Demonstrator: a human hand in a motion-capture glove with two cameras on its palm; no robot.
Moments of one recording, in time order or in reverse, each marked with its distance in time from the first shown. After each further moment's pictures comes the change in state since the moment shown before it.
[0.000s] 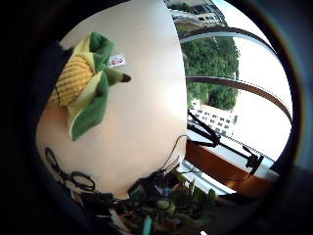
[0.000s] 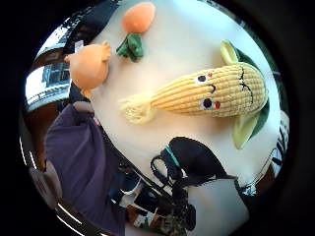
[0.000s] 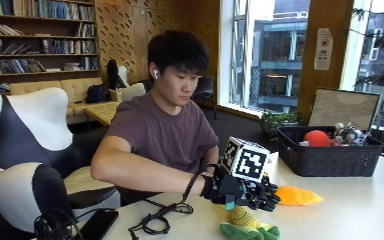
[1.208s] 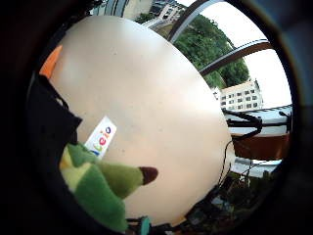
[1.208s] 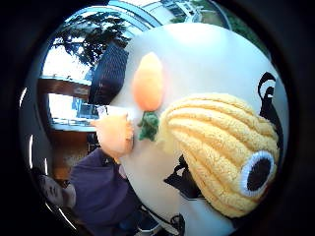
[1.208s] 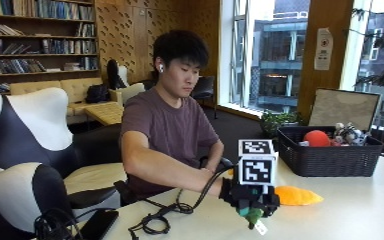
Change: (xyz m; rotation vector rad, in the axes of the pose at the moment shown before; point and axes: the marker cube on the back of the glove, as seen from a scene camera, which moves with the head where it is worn) arm -0.001 -0.064 -0.013 0.388 -0.308 0.334
